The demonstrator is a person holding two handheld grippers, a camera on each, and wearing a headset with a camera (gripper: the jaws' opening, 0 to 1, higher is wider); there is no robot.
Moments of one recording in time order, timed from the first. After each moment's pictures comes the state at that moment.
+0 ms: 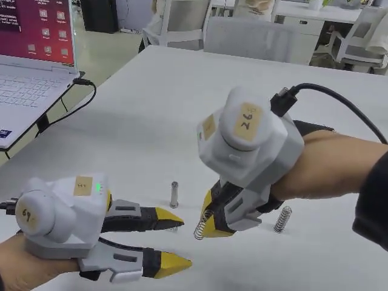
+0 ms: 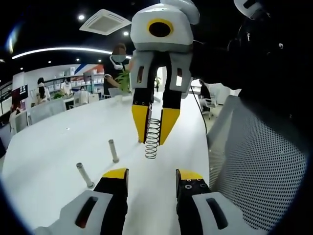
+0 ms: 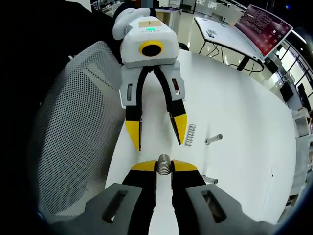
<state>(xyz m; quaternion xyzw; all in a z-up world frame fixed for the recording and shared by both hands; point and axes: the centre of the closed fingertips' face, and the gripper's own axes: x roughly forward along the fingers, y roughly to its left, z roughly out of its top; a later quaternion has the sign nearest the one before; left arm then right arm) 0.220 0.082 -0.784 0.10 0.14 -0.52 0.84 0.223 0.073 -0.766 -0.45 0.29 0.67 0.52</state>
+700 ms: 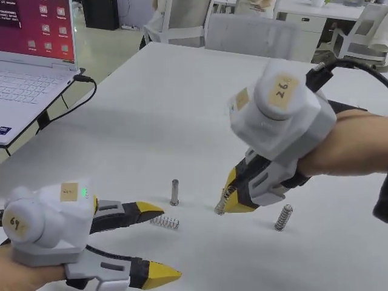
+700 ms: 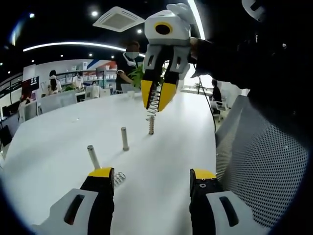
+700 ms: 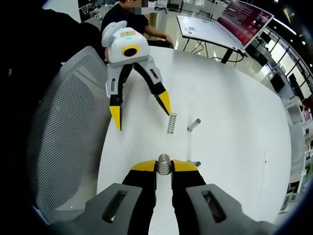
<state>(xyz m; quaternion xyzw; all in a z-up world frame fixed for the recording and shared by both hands) 0.223 0.103 -0.798 0.08 0.16 -0.47 0.86 0.261 0.049 -0.748 -0.44 0.30 0.63 0.56</state>
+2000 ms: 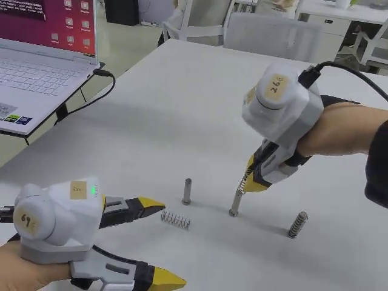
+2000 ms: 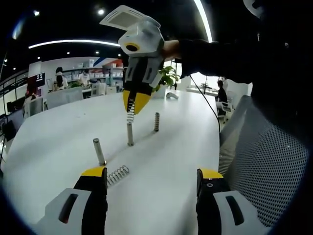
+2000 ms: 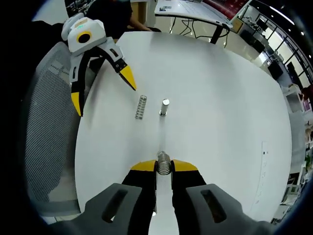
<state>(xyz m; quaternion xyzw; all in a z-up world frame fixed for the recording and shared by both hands) 0.223 0.113 -0.804 0.07 0.17 -0.45 0.88 0.325 0.051 -0.782 -0.46 0.35 0.60 0.56</state>
